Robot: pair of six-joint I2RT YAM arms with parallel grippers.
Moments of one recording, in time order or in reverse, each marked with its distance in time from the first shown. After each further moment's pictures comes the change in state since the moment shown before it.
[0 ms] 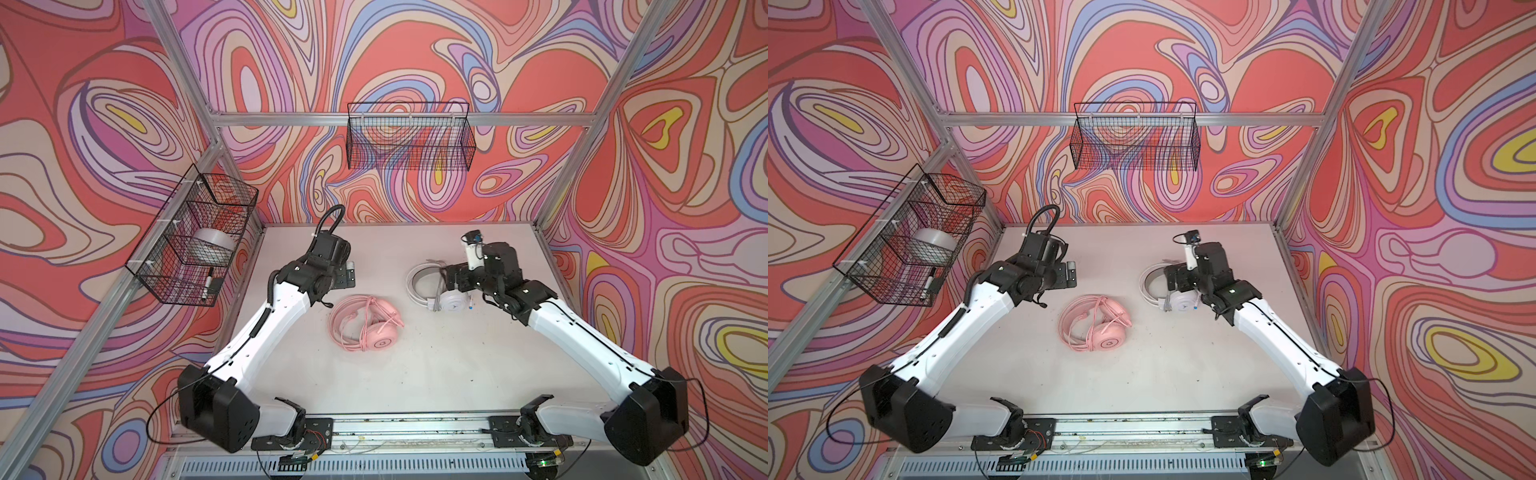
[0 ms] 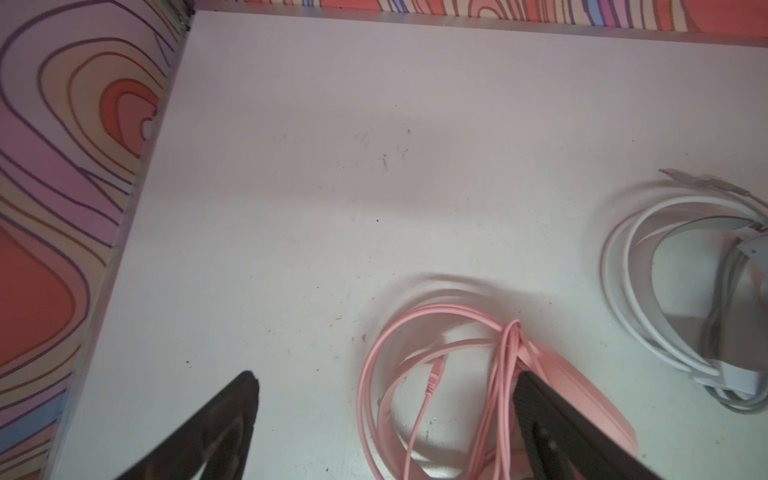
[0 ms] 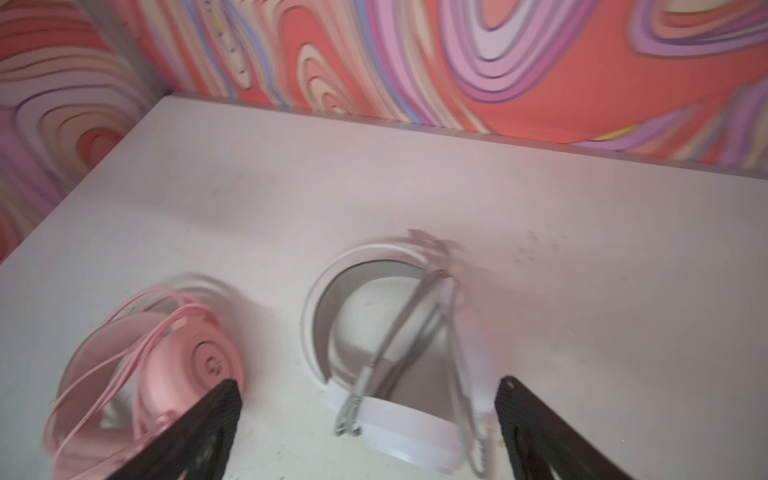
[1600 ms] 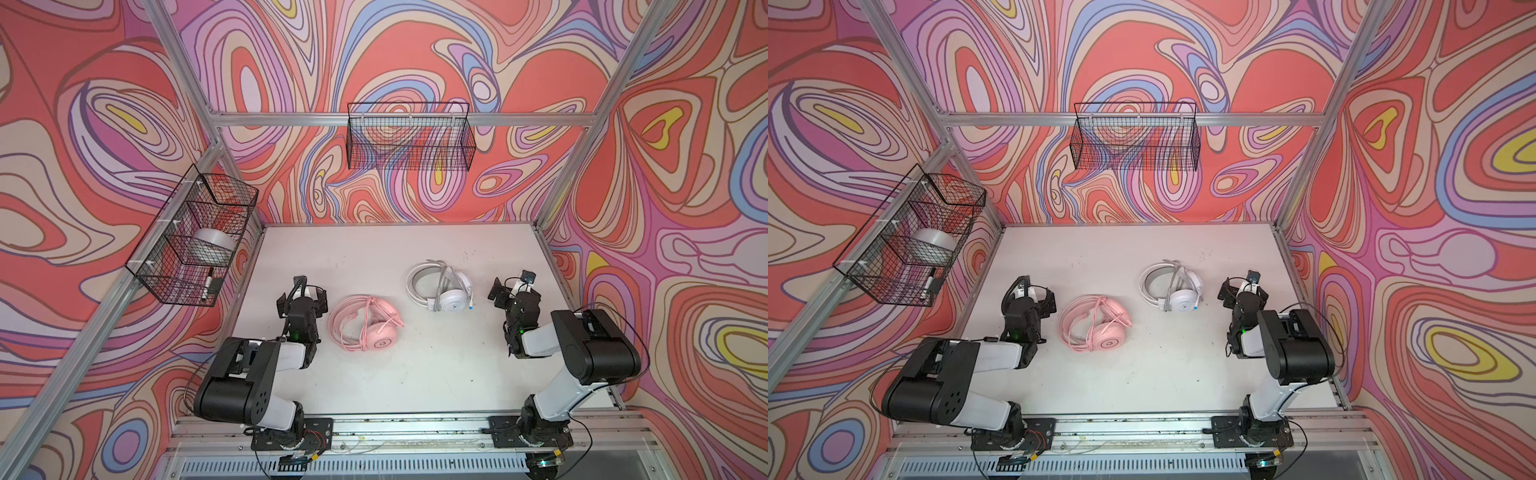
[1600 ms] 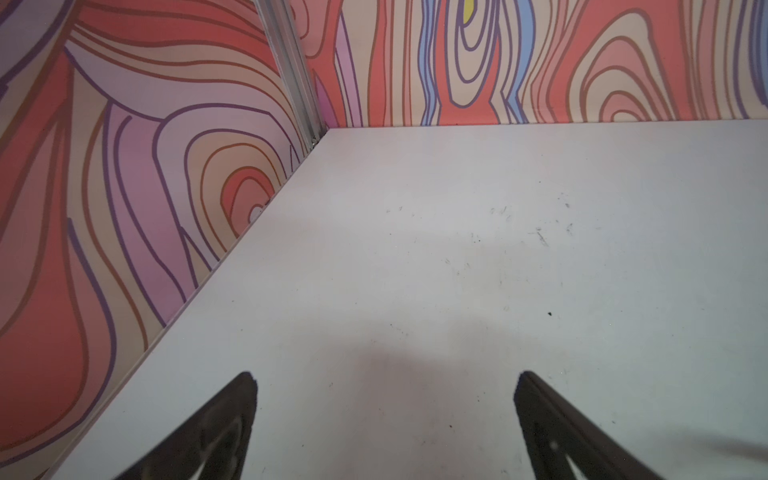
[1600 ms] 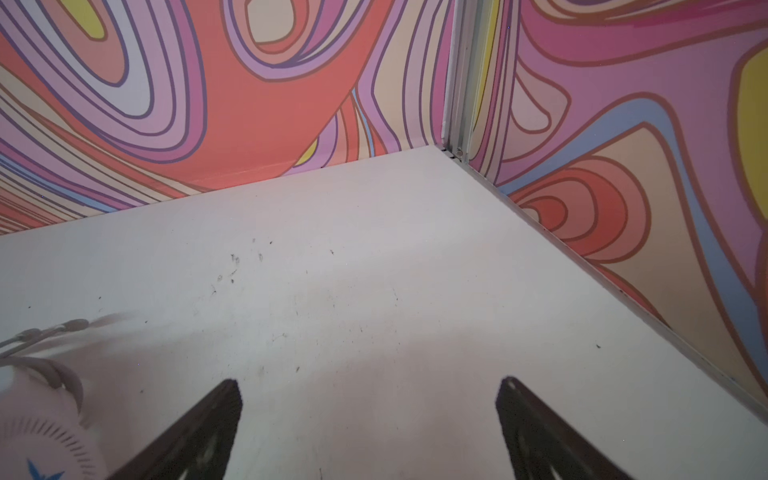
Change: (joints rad) left arm 0.264 0.196 -0.919 1.679 -0.037 0.385; right arm -0.355 0.467 -0.660 1.432 0.209 -0.039
